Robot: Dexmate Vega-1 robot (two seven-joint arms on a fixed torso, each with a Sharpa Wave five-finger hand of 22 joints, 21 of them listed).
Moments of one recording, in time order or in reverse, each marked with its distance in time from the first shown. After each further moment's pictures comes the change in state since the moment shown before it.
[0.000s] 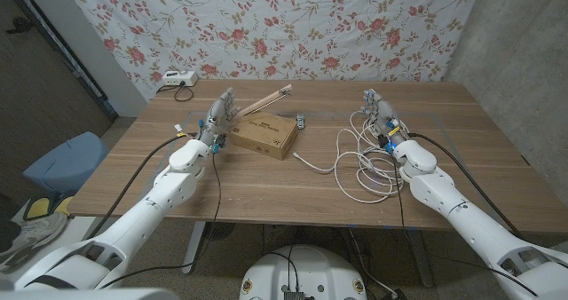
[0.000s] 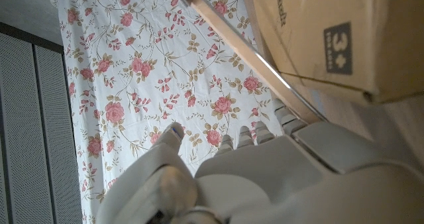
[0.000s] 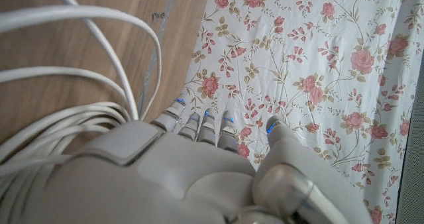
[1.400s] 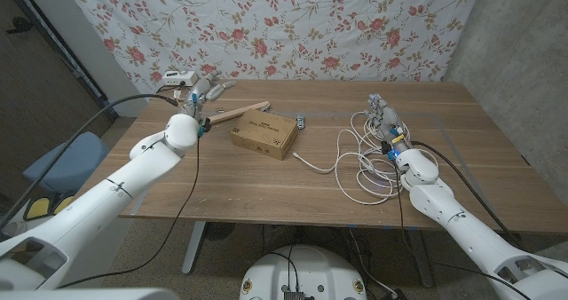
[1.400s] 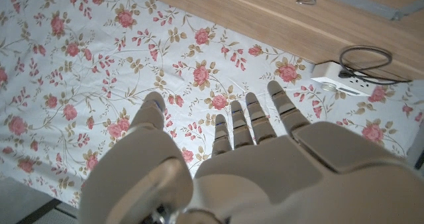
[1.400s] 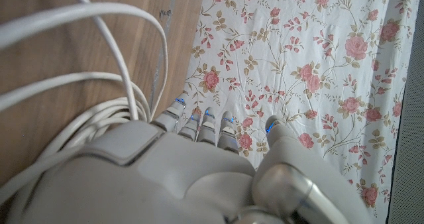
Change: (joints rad) left arm 0.060 0.271 0.010 -0.600 0.680 0.746 0.439; left_hand 0.255 -0.137 0.011 -0.235 -0.019 0.282 0.066 0.033 0.009 0.324 0.005 0.074 0.019 0.380 -0.026 0.051 0.014 0.208 0.061 0.018 0.006; right arm -0.025 0.033 0.025 0.084 0.037 0.102 0.059; right_hand 0.000 0.000 0.000 0.000 0.000 0.000 0.000 0.000 0.000 0.011 0.000 0.000 0.000 0.000 0.000 0.000 0.000 0.003 0.004 0.000 0.000
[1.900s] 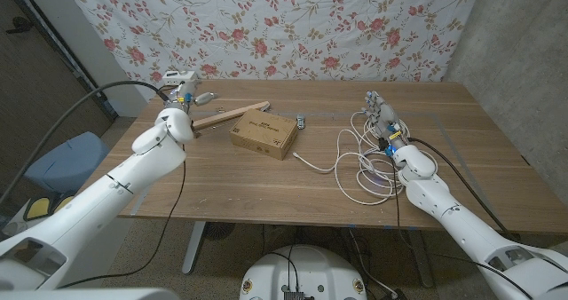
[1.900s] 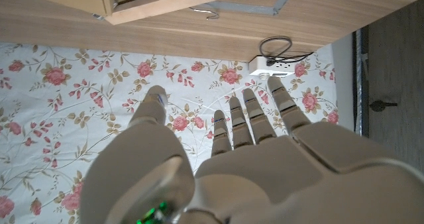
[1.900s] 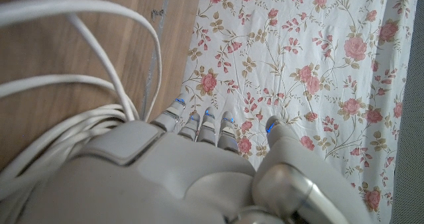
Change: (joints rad) left arm -0.022 -0.010 -0.002 -0.096 0.364 0.416 -0.252; left_hand 0.091 0.008 0.007 -0.004 0.004 0.063 0.002 0.008 0.005 0.066 -0.014 0.011 0.007 0.059 -0.026 0.008 0.005 0.035 0.010 0.008 0.000; right arm 0.058 0.029 -0.013 0.067 0.000 0.009 0.033; right_hand -0.003 -0.003 0.000 0.000 0.000 0.000 0.000 0.000 0.000 0.000 0.000 0.000 0.000 0.000 0.000 0.000 0.000 0.000 0.000 -0.005 0.000
